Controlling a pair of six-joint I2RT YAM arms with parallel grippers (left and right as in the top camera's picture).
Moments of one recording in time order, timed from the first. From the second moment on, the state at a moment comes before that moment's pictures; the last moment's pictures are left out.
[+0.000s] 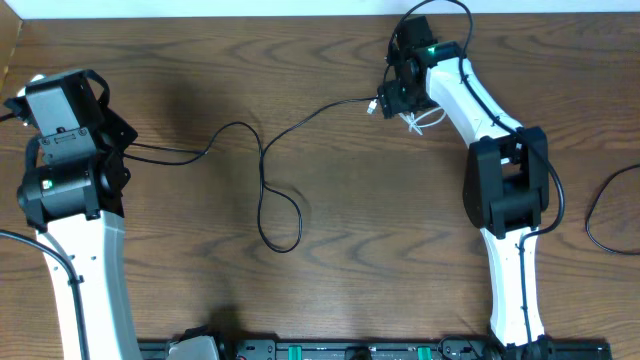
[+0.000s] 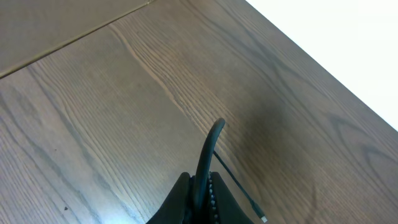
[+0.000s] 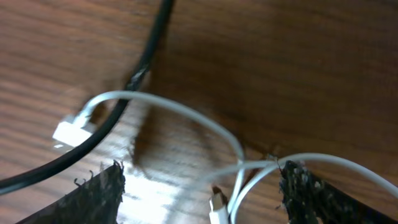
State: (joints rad) left arm 0.26 1.27 1.39 -0.90 -0.32 -0.49; right arm 0.28 2.43 2.05 -0.90 0.01 0.04
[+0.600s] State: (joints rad) left arm 0.26 1.27 1.39 -0.90 -0.32 -0.49; right arm 0.28 2.45 2.05 -0.95 0.08 0.16
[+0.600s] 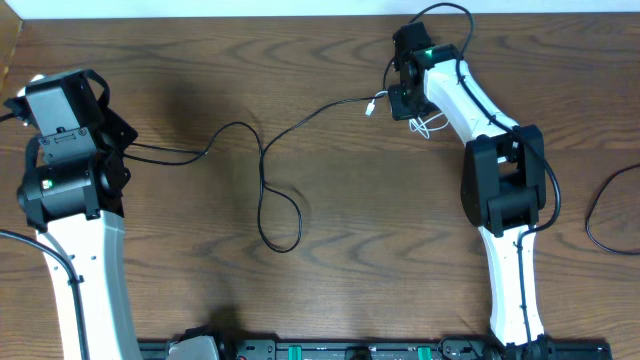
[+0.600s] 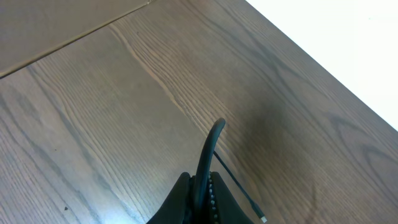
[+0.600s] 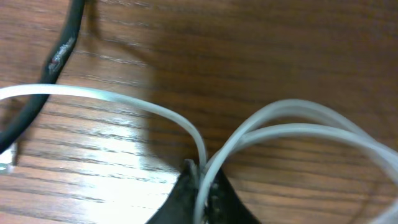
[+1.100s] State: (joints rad) left arm 0.26 1.27 1.39 -0.89 -0.32 -0.49; right arm 0.19 2.10 2.05 -1.08 -0.11 0.09
